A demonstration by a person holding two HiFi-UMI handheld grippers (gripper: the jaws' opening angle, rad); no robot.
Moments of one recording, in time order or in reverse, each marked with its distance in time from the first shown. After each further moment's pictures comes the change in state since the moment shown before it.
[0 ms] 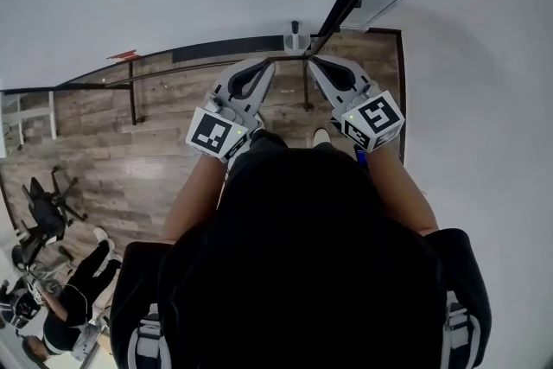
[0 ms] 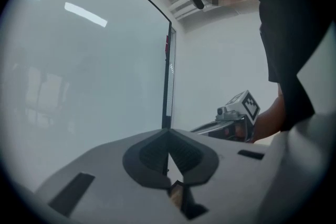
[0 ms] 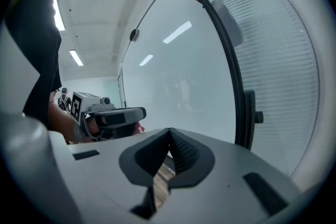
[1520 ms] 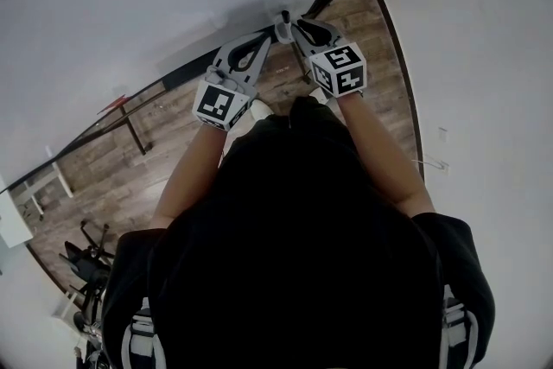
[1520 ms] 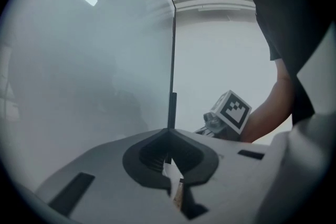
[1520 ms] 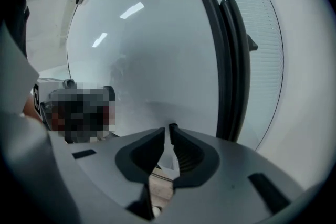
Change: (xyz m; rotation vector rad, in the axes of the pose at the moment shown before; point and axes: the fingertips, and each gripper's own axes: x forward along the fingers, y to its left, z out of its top) left arm 0.053 0.066 -0.062 0.003 0.066 -0.286; right arm 0.083 -0.085 -0.090 0.223 0.231 -0.443
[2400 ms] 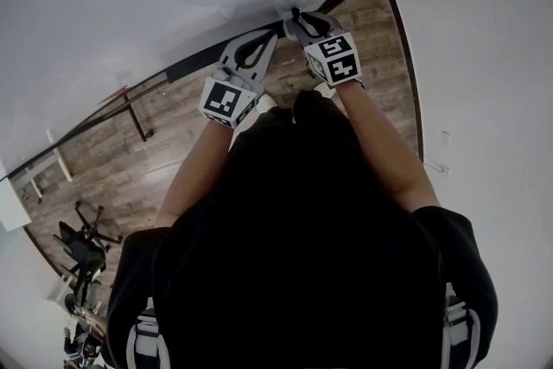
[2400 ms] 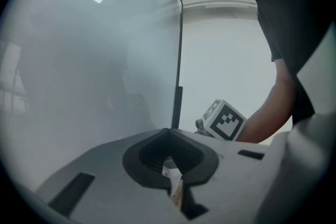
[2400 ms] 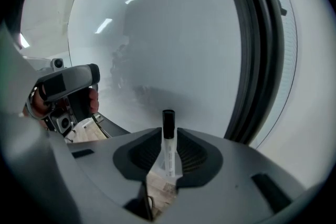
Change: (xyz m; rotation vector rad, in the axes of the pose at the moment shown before) left arm 0.000 0.006 -0.016 -0.038 0.041 0.047; right arm 0.042 -0.007 -0.024 -0.089 0.103 0.006
